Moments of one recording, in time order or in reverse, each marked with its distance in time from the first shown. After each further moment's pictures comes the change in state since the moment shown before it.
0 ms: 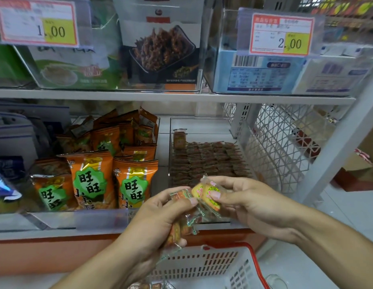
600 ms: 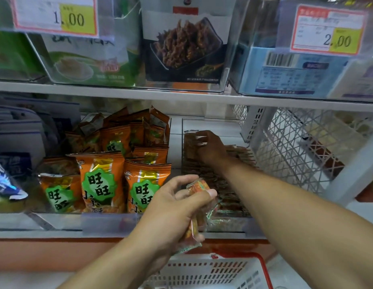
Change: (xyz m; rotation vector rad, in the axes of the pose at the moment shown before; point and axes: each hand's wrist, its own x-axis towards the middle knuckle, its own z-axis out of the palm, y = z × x) left_hand 0.011 0.020 0.004 0.069 0.060 0.089; right_hand 0.216 -0.020 -0.022 -0.656 0.603 -0.347
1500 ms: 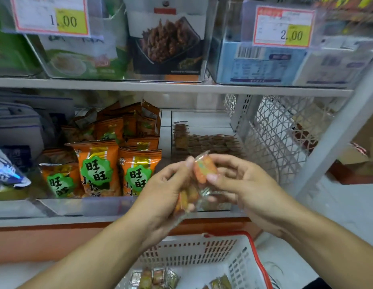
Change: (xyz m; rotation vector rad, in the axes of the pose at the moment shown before) left_hand -0.013 0.001 0.013 -0.167 -0.074 -0.016; right_hand -0.210 -0.051 -0.103 0.645 -0.361 0.179
